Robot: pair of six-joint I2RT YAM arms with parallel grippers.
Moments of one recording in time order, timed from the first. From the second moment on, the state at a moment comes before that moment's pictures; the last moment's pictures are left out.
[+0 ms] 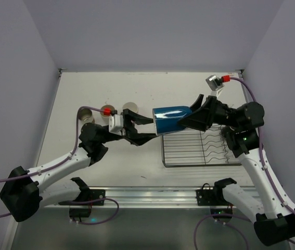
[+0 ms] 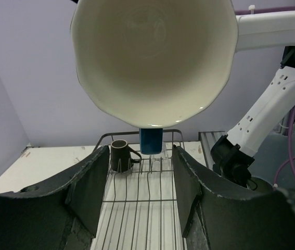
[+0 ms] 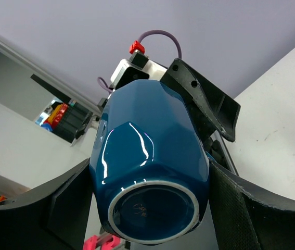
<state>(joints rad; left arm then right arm) -0.74 1.09 0.62 0.98 0.72 -0.23 0.27 0.89 0.95 0.32 -1.11 1.22</state>
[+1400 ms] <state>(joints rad) -0.81 1.19 0.67 1.16 0.62 -0.28 0.35 0.96 0.94 0.53 -1.04 1.35</state>
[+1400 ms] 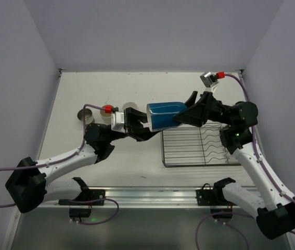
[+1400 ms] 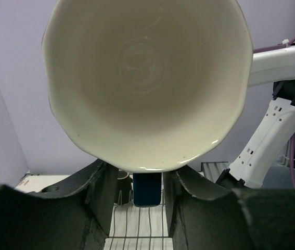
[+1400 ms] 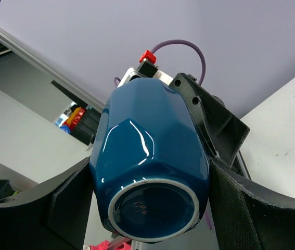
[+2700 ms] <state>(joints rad) -0.82 1.02 0.59 1.04 0.38 -0.38 0.36 0.87 0.85 0.57 -0.96 1.36</state>
